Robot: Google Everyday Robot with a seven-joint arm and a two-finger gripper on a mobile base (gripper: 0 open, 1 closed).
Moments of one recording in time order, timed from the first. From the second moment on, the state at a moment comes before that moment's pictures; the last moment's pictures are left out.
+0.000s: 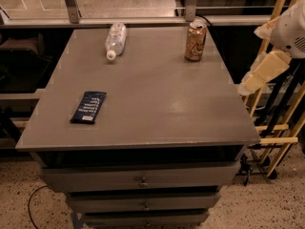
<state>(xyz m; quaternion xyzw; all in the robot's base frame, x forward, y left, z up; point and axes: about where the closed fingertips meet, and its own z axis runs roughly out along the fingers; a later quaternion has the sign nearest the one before) 0.538 -0.229 0.962 -0.53 0.79 0.02 0.31</state>
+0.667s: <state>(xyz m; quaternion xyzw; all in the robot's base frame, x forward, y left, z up) 0.600 -0.256 0.947 -0.39 0.83 0.07 0.40</state>
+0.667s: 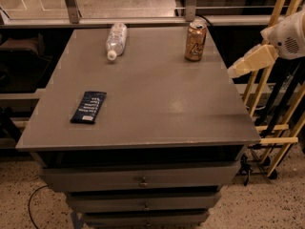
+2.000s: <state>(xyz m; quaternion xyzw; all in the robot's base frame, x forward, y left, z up) 0.720 -0.211 0.910 -0.33 0.83 0.12 0.43</state>
